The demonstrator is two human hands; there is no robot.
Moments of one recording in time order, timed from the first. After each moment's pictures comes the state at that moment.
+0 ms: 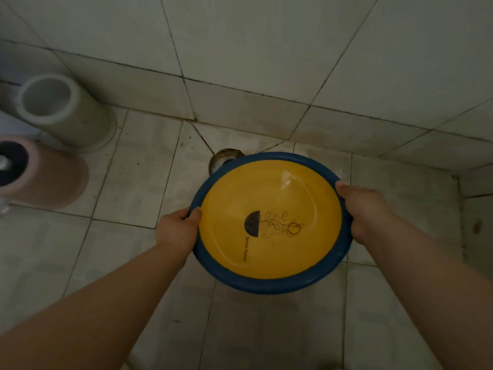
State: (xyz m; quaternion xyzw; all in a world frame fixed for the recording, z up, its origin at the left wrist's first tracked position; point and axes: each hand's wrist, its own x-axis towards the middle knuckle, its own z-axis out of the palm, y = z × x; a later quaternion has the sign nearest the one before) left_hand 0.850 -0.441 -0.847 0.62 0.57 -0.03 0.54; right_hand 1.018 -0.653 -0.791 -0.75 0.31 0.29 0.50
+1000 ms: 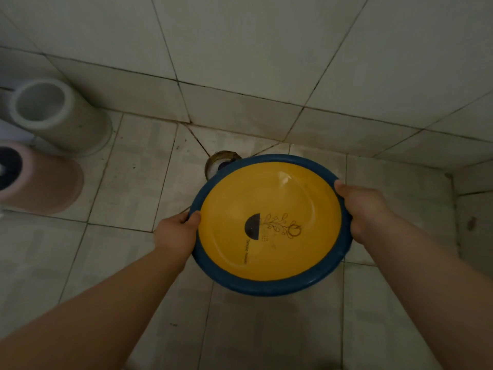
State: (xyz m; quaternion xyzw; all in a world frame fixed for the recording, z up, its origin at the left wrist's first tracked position) left_hand 0.850 -0.445 -0.849 0.61 0.57 -0.04 0.54; right_hand 1.020 -0.656 -0.785 -0.75 0.33 0.28 0.50
